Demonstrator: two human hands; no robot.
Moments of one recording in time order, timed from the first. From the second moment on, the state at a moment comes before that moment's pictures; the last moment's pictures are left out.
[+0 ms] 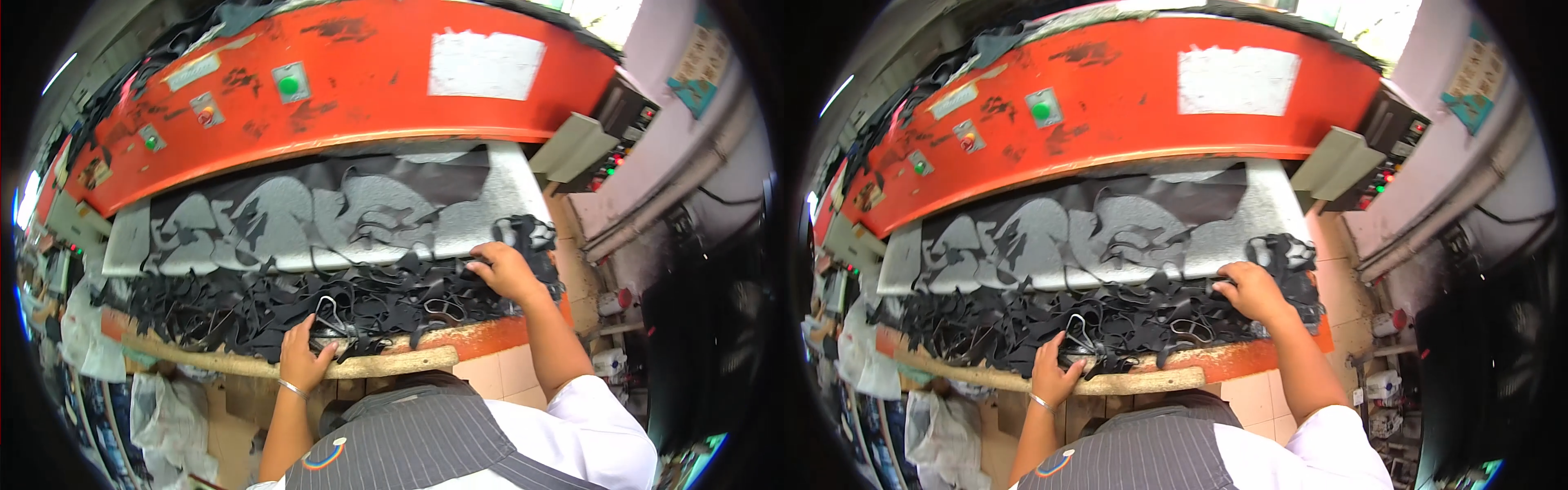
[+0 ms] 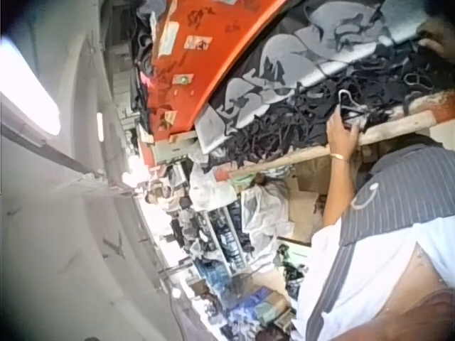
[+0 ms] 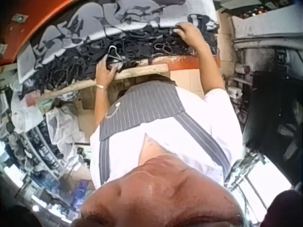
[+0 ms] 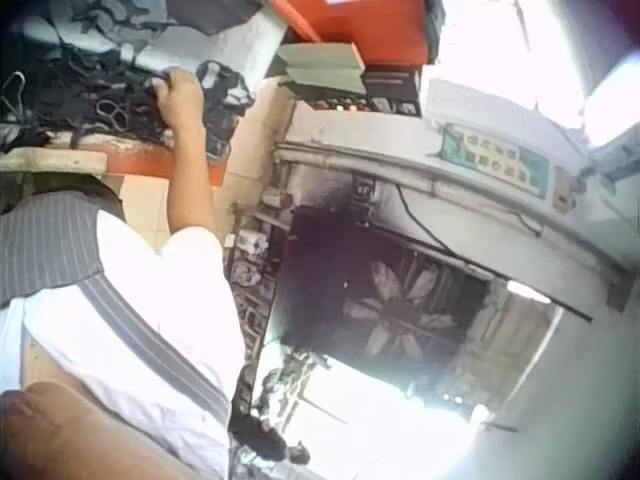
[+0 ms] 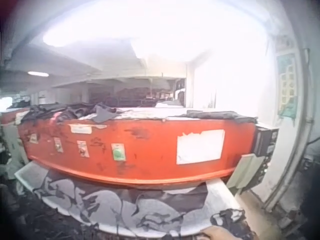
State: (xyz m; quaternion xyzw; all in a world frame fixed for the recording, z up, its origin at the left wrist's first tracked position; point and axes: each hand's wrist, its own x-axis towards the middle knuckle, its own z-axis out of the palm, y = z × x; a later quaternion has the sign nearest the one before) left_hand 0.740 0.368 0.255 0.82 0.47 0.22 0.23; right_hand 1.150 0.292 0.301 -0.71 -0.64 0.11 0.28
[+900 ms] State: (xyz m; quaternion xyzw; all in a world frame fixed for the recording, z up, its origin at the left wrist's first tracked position) left_hand 0.594 0.433 0.280 0.60 0.65 0.43 0.17; right_hand 1.016 0.374 0.303 -0.40 -0.87 0.18 0.23
